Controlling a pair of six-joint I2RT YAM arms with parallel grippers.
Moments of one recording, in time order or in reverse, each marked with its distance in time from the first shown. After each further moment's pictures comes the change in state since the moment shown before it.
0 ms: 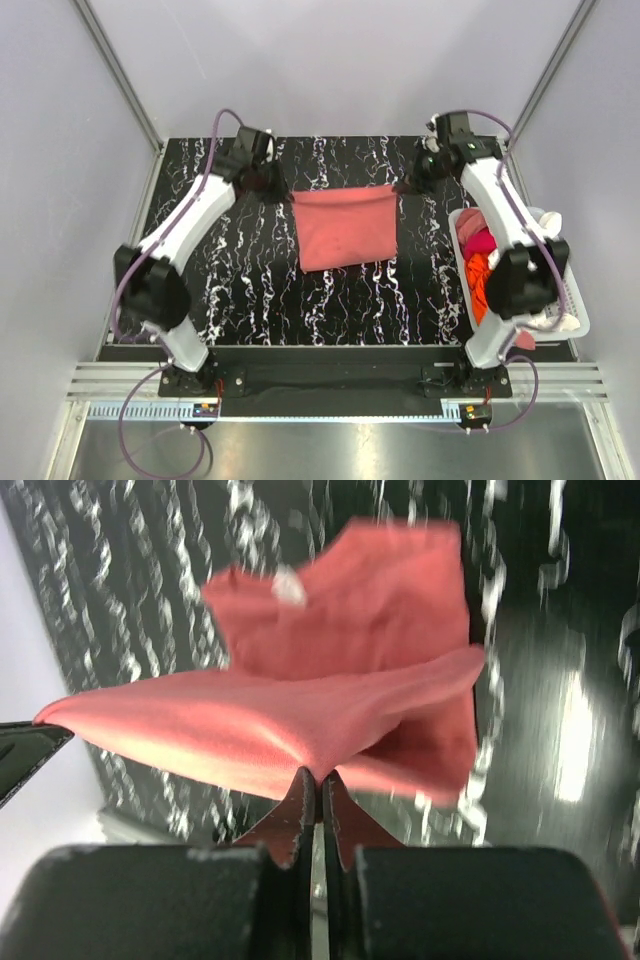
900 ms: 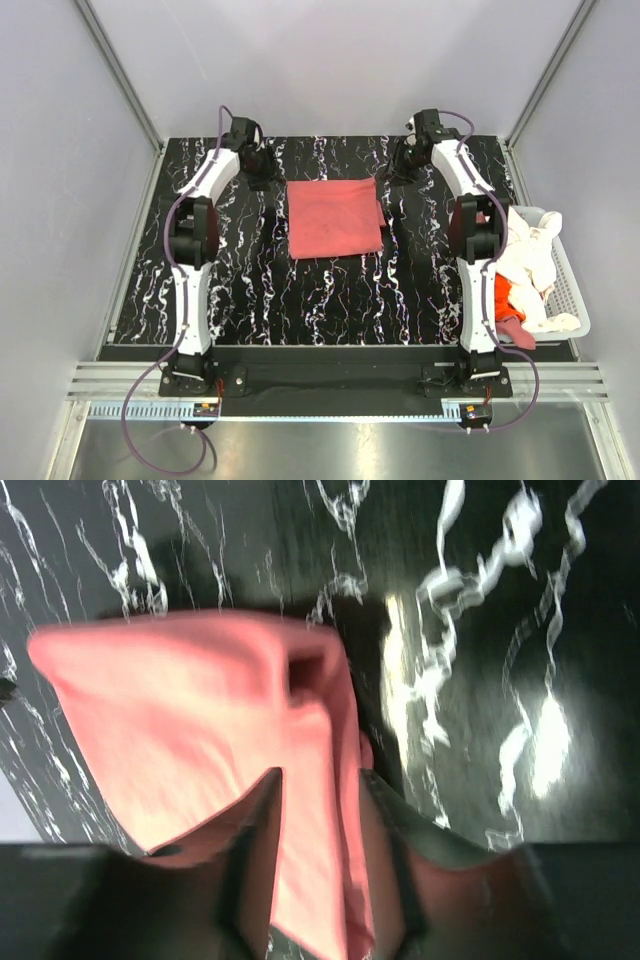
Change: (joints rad) left arm 0.235 0.710 0.527 0.029 0.101 0.121; right arm -0.029 0.755 0.629 0.013 -0.031 -0.093
